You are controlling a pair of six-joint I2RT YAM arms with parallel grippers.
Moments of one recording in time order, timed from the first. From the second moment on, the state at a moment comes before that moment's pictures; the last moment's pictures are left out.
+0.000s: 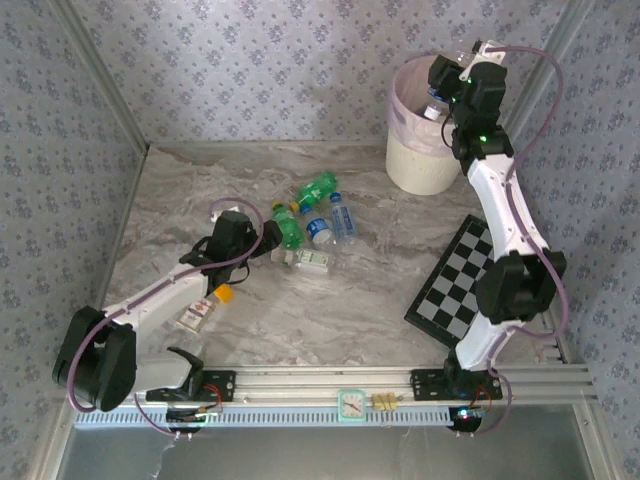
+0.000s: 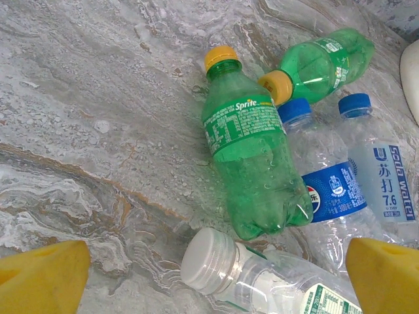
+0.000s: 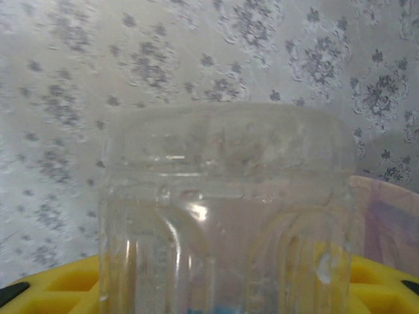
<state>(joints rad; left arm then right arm) -0.49 1.25 0.70 -0.14 -0.12 -0.79 0.07 1.79 1.86 -0.08 0.10 0.38</state>
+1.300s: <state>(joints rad) -0.49 1.22 0.68 -0.16 -0.09 -0.84 0.01 2.15 2.38 -0.53 0.06 0.46</state>
